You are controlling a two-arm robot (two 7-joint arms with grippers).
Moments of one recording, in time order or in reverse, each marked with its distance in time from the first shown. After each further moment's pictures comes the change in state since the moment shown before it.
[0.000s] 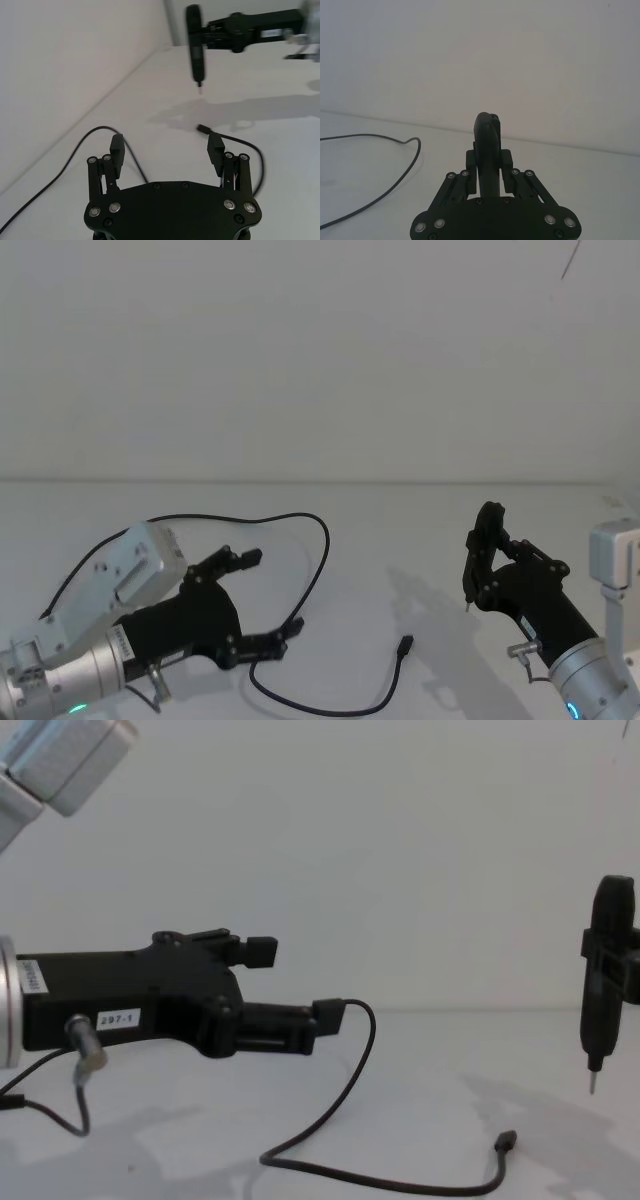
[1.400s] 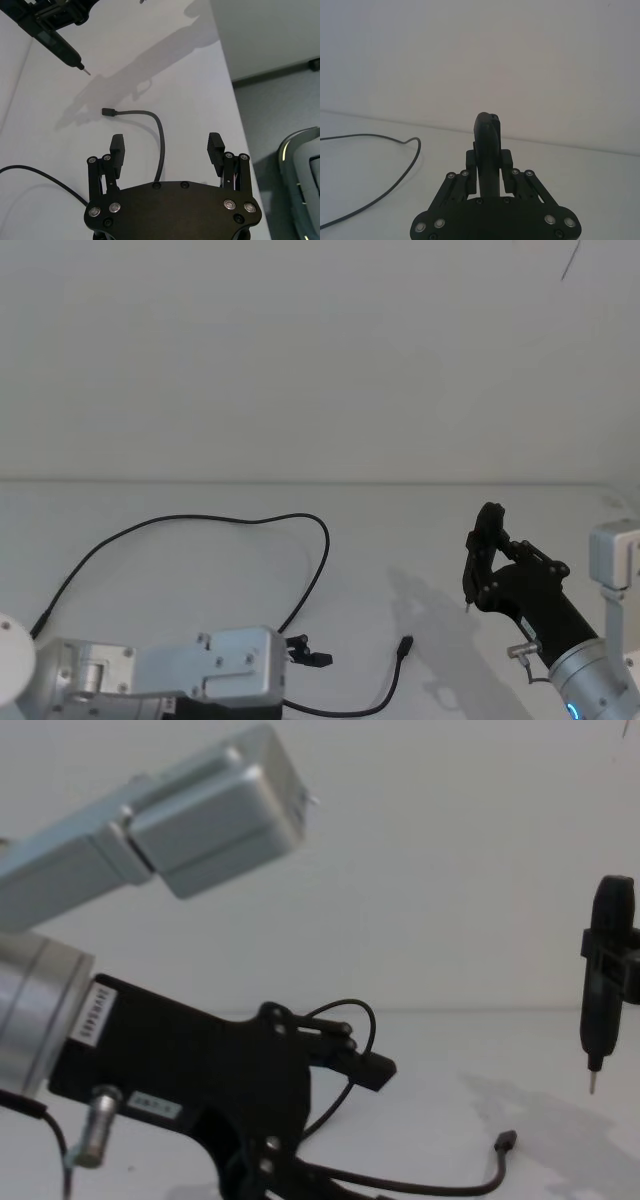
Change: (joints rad) left arm -0.225 0.101 0.239 -0.074 0.219 0.093 -0.316; right arm 0.000 0.000 0.000 0.000 0.000 0.000 0.000
